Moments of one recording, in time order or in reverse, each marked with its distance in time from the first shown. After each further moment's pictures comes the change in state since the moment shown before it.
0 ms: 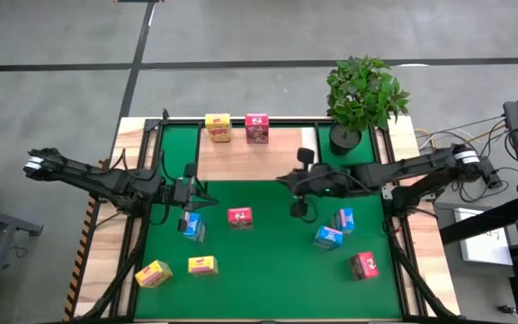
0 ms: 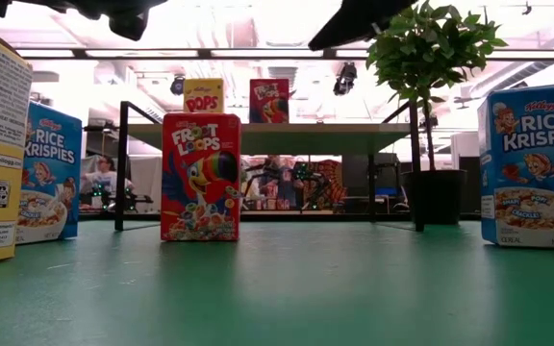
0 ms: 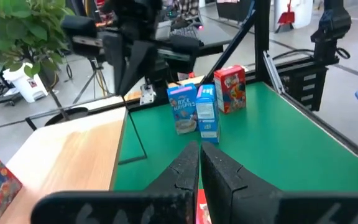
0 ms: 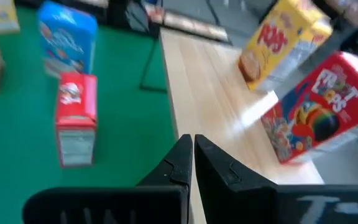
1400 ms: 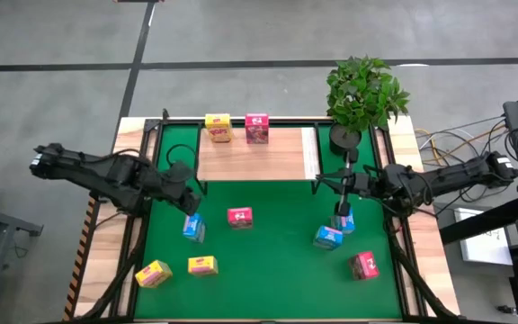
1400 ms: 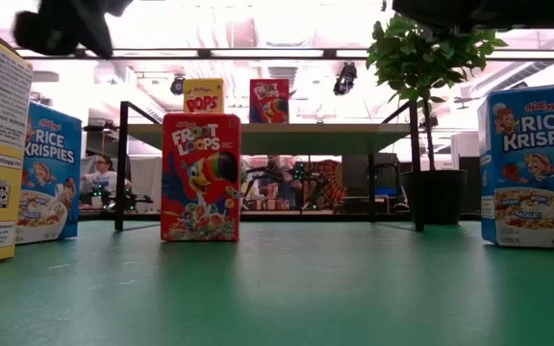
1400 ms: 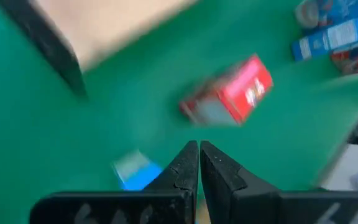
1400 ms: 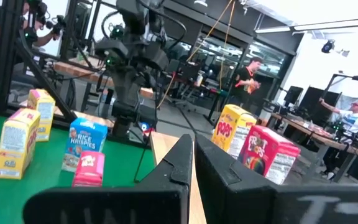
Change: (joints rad) left arm -0.001 0.253 0.529 -1.127 -0.021 -1.365; right arm 0.005 -0.587 -0.689 0.737 -0.137 -0.191
